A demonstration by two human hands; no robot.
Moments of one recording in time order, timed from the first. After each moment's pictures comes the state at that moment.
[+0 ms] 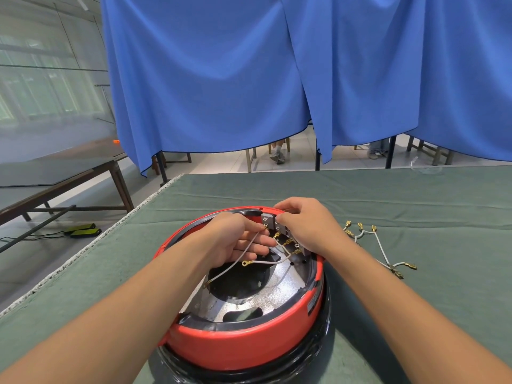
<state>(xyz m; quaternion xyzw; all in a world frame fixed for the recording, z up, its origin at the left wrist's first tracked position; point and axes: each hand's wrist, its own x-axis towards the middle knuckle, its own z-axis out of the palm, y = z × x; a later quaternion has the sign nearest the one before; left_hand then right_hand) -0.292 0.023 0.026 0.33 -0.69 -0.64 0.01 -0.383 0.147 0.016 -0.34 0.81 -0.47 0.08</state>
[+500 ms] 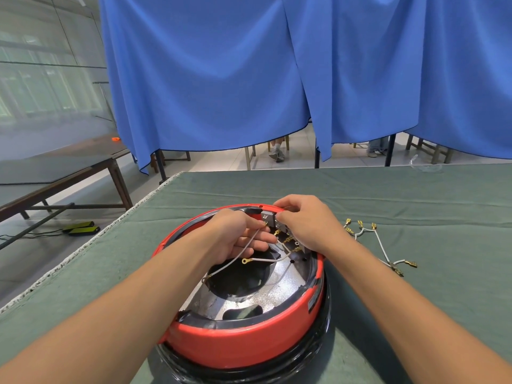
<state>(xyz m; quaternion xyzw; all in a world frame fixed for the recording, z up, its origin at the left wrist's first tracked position) -0.292 0.029 0.030 0.34 -0.70 -0.63 0.02 -0.382 0.148 0.017 -0.35 0.81 -0.46 0.08</state>
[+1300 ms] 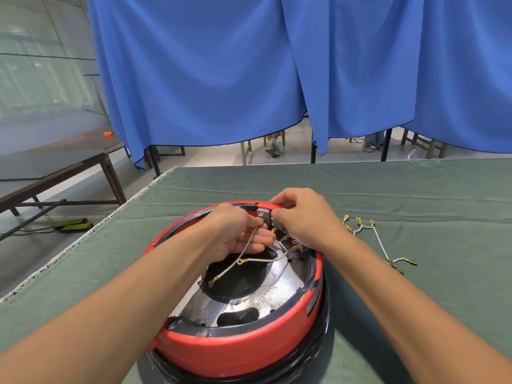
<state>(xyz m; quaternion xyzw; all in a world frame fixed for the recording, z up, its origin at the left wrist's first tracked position) -0.295 0.039 0.036 0.34 -0.68 -0.64 0.05 -0.386 0.146 0.017 -0.36 0.82 -0.43 0.05</state>
